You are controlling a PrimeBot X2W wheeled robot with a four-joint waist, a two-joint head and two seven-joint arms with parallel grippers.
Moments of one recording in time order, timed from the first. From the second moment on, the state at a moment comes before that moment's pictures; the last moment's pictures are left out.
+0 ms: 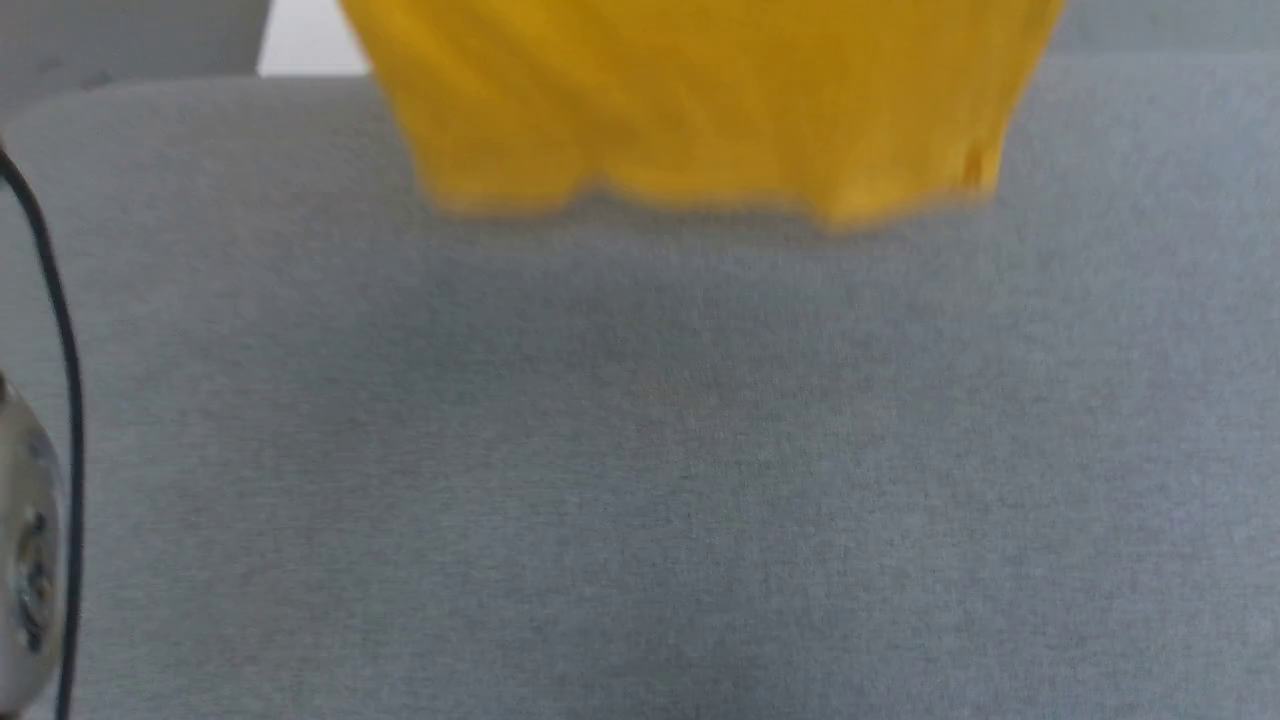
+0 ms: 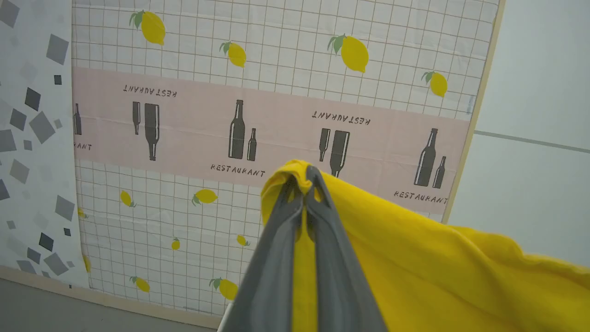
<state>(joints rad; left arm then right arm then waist) -1.38 0.38 -0.07 0.38 -0.45 0.10 0.29 -1.42 -0.16 -0.25 0.34 0.31 0.13 0.62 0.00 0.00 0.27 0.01</state>
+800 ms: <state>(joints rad) -1.17 0.25 -0.08 0.57 -0.53 -0.02 -0.04 -1.16 -0.25 -0.18 0.48 0.44 0.13 0.36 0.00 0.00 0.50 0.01</state>
